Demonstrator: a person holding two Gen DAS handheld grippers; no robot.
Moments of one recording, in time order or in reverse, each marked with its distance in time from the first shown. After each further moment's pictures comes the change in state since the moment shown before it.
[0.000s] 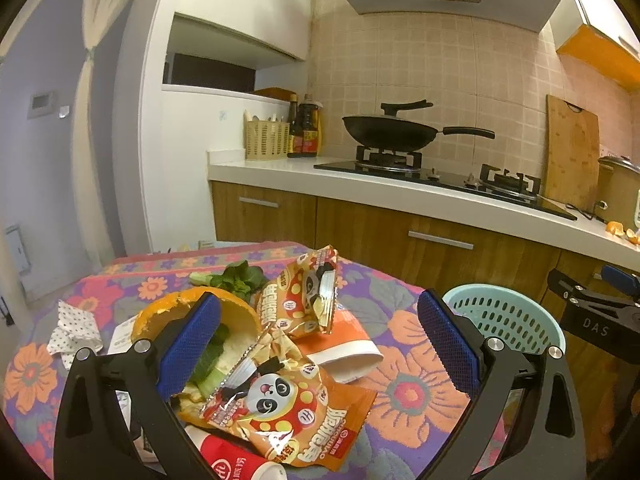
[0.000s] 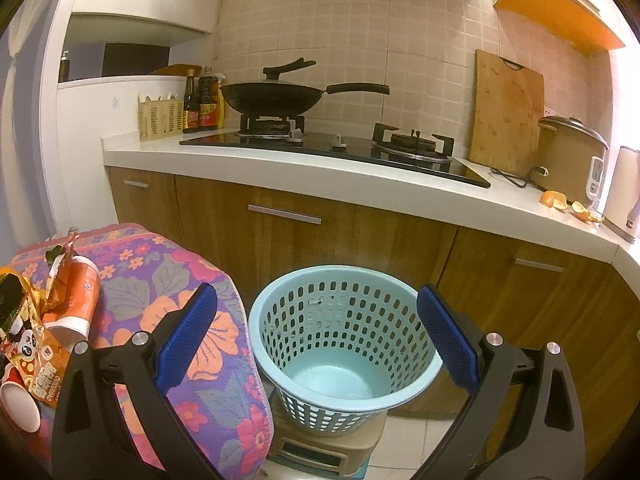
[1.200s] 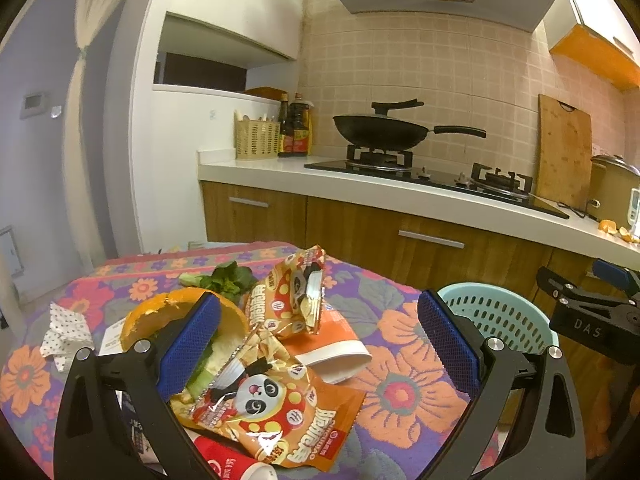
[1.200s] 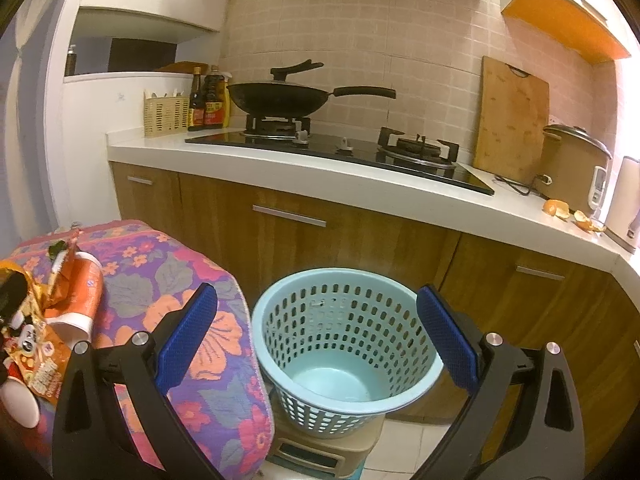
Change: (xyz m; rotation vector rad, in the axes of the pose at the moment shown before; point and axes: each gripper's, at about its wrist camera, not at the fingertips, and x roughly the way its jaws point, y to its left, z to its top) left arm 0.002 -0.005 -0.002 0.008 0.003 -0.034; right arm -0.003 0.002 0.004 -0.021 -0.007 0.018
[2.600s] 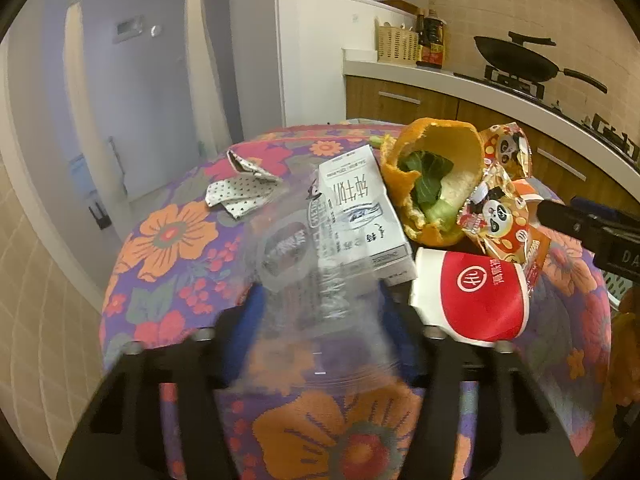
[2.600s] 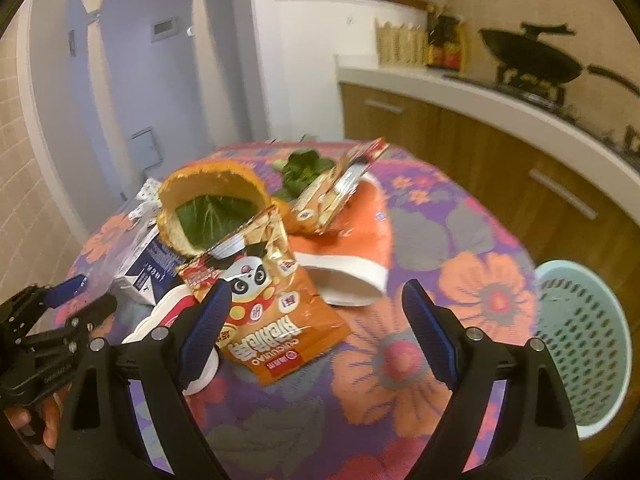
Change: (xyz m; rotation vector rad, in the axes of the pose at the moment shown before) left arm -0.068 0.114 -0.065 -0.154 0.346 0.402; right arm 0.007 0.154 -0.025 -0.274 0.260 0.774
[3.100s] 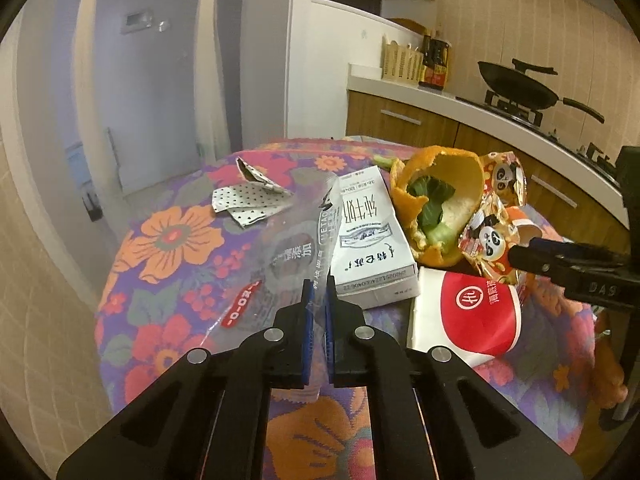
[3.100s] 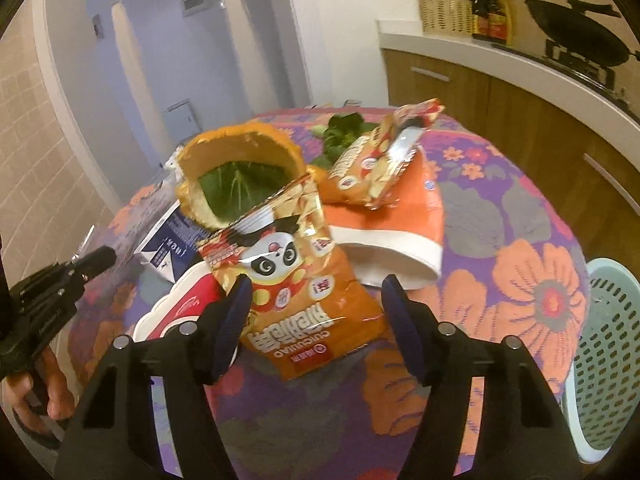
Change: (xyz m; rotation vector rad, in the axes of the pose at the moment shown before) left arm -0.010 0.015 0.002 -0.066 -0.054 -0.051; right arm 0.023 0.001 0.001 -0.039 0.118 0.145
